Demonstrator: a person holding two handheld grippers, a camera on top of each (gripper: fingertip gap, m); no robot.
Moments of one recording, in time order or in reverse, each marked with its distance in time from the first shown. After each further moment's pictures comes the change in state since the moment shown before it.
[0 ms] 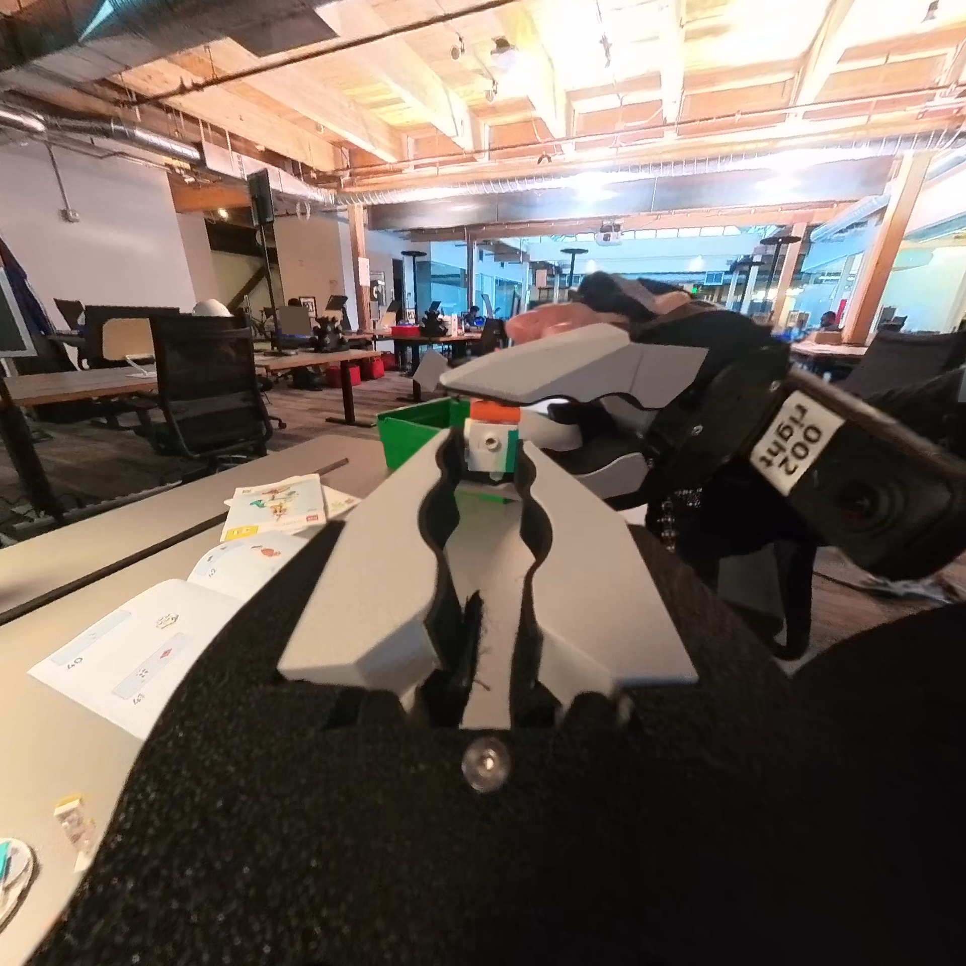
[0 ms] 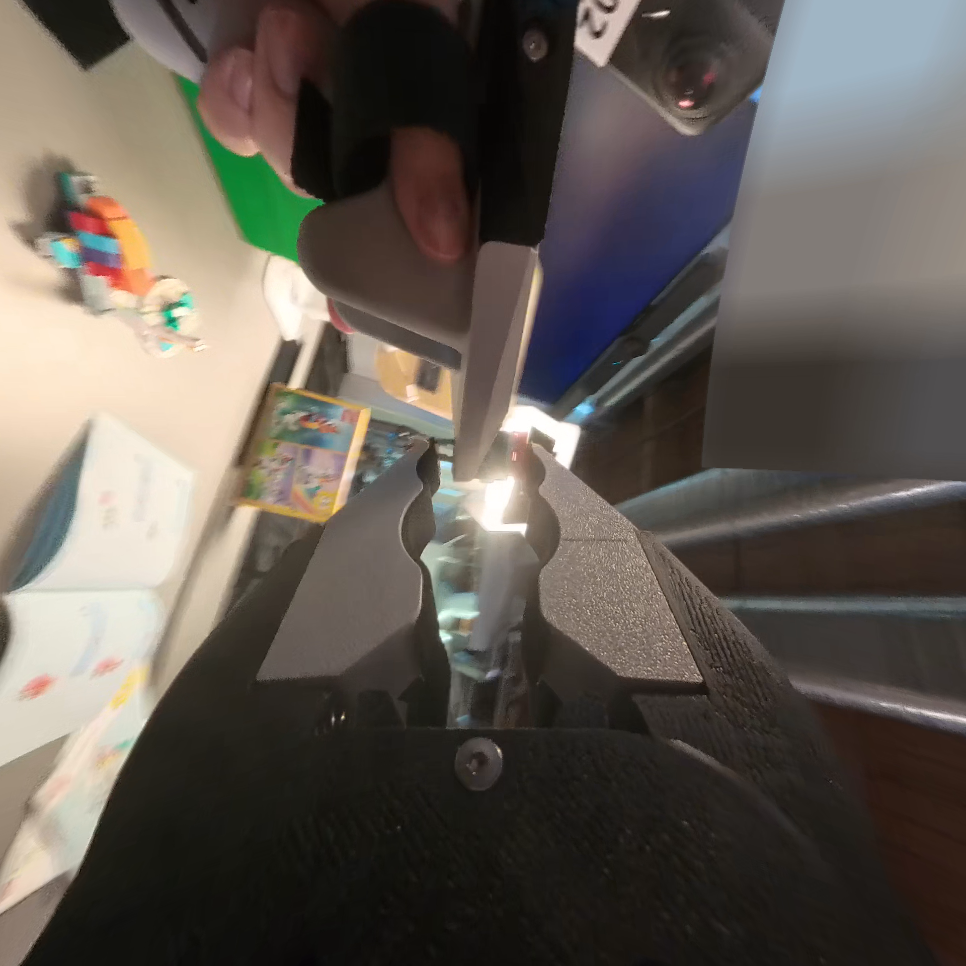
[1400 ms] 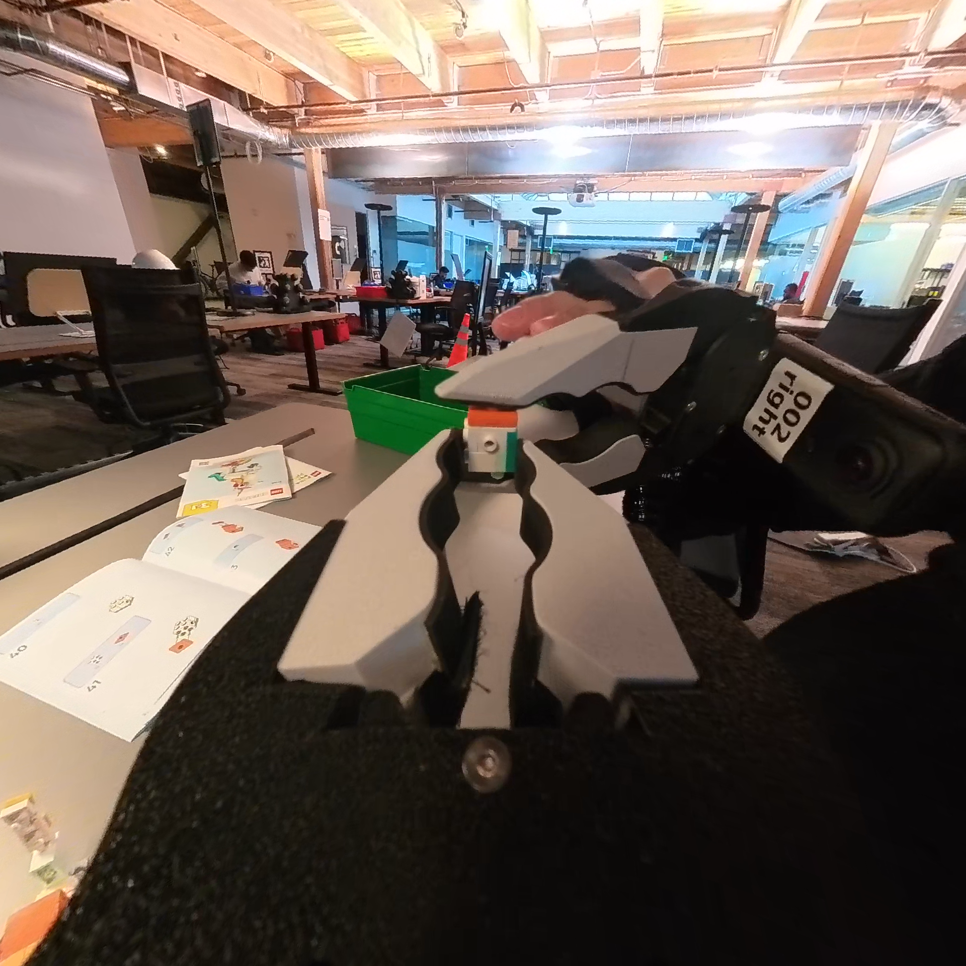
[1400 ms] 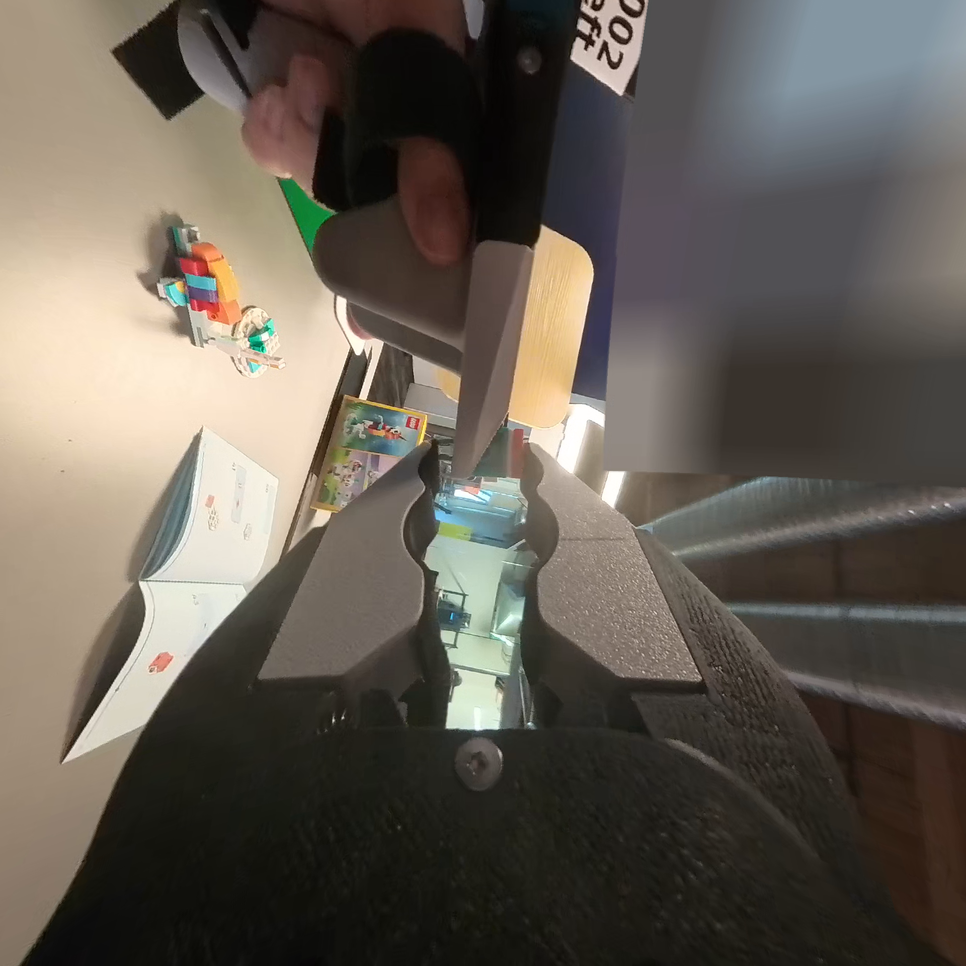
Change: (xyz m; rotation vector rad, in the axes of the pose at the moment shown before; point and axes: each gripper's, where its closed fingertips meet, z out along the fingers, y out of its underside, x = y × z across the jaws) left arm 0.010 0.012 0.003 -0.074 0.061 -0.036; right arm -0.014 -0.007 -0.012 0.018 -0.086 0.076
